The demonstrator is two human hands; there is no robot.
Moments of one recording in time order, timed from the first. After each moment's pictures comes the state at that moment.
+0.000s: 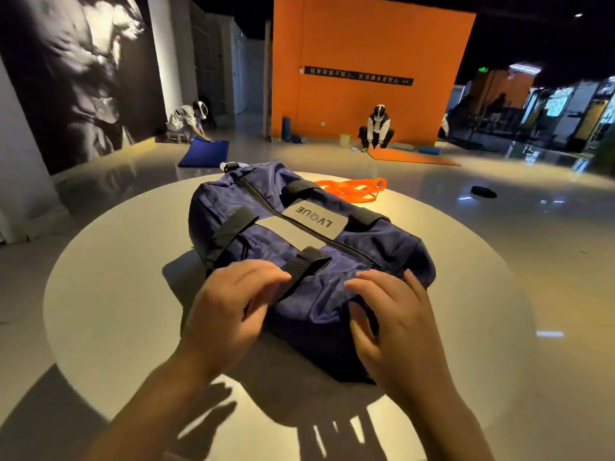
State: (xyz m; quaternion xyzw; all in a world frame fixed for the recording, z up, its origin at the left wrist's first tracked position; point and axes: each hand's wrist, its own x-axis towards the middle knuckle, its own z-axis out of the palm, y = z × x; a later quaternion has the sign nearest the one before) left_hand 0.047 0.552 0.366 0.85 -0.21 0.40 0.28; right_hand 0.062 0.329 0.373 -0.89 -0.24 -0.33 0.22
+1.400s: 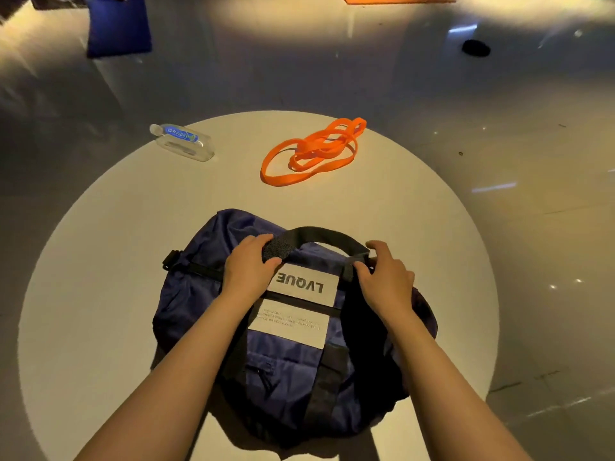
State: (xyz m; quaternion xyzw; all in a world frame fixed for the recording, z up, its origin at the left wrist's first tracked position) left_hand 0.320 0.552 0.477 0.95 0.06 -0.04 0.32; right_hand 0.303 0.338 0.484 -0.94 0.13 0.03 0.31
